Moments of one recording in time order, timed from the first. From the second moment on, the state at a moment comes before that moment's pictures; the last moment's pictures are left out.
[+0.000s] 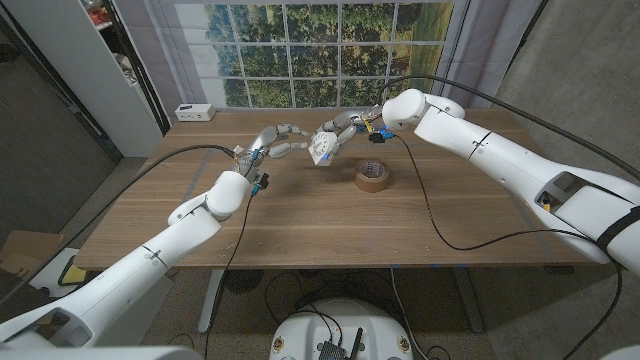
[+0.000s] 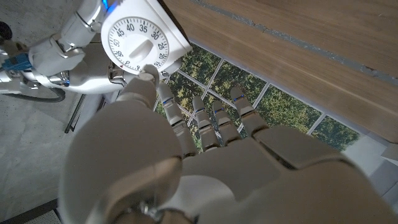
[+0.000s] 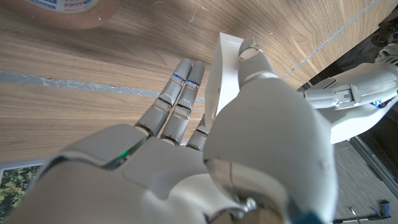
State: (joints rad) left arm 0.91 0.72 0.46 -1.75 -0.01 -0.04 0.27; left_hand 0.90 0.02 0.37 -0.16 0.21 0.75 -0.17 0.34 0.28 0.33 -0.09 0.29 0.39 0.23 -0.04 0.20 0.19 0.21 0.13 0.31 0.19; right arm -0.21 -0.56 -0.90 -1.54 -0.03 -0.31 0.59; right_hand 1.18 0.11 0.19 -0.15 0.21 0.31 -0.22 0.40 0.32 0.30 -0.18 0.41 0.46 0.71 -0.07 0.46 0.46 0.54 -0.05 0.57 0.20
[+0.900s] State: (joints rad) left arm 0.87 0.70 0.49 -1.69 -0.02 -0.10 0.23; left_hand 0.92 0.01 0.35 -0.15 0.24 0.80 -0.17 0.35 0.29 0.35 -0.11 0.30 0.40 0.23 -0.04 0.20 0.19 0.21 0.12 0.31 0.19; right arm -0.18 -0.53 -0.92 -1.52 0.01 -0.33 0.60; right_hand 1.18 0.11 0.19 -0.15 0.21 0.32 -0.22 0.39 0.33 0.30 -0.18 0.41 0.46 0.72 -0.07 0.44 0.46 0.54 -0.05 0.59 0.20
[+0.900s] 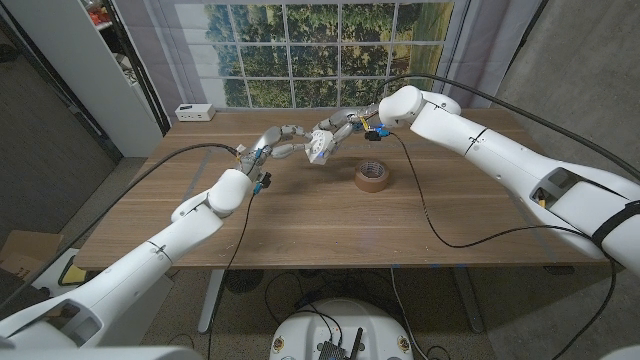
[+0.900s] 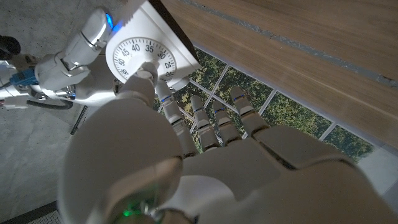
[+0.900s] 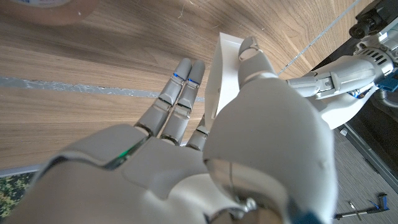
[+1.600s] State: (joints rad) left arm 0.85 0.69 0.50 -1.67 -0.02 -0.10 0.22; left_hand 0.97 0.04 0.34 -0.14 0.28 0.87 -0.15 0.38 0.32 0.39 -0.14 0.30 0.40 0.25 -0.04 0.21 0.20 0.23 0.11 0.31 0.19; right arm -0.17 -0.52 -0.92 -1.49 0.04 -0.32 0.62; right_hand 1.16 0.09 0.19 -0.15 0.22 0.35 -0.19 0.39 0.33 0.34 -0.14 0.41 0.46 0.74 -0.08 0.43 0.46 0.55 -0.05 0.60 0.20
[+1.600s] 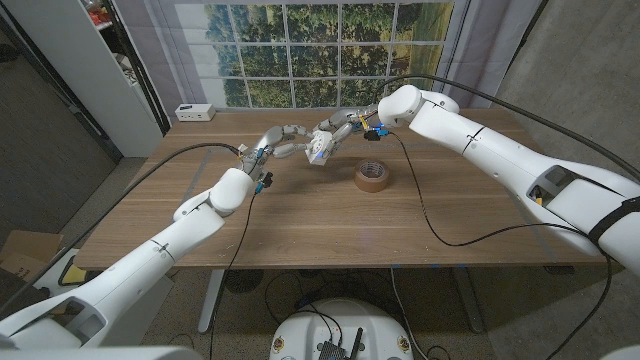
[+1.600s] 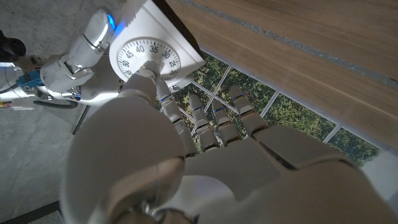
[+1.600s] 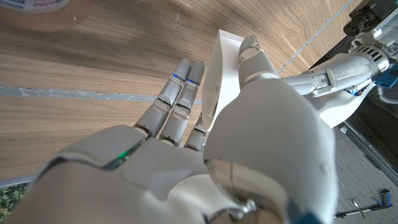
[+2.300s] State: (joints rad) left arm 0.83 0.70 0.51 -1.68 0.01 -0.10 0.19; left_hand 1.01 0.05 0.33 -0.14 0.29 0.92 -0.14 0.41 0.33 0.43 -0.15 0.32 0.40 0.27 -0.04 0.22 0.20 0.25 0.11 0.31 0.20; right arm -0.15 -0.52 -0.91 -1.43 0.11 -0.29 0.68; right_hand 1.16 0.09 0.20 -0.15 0.22 0.36 -0.18 0.39 0.33 0.35 -0.14 0.41 0.46 0.75 -0.08 0.42 0.47 0.55 -0.05 0.61 0.20
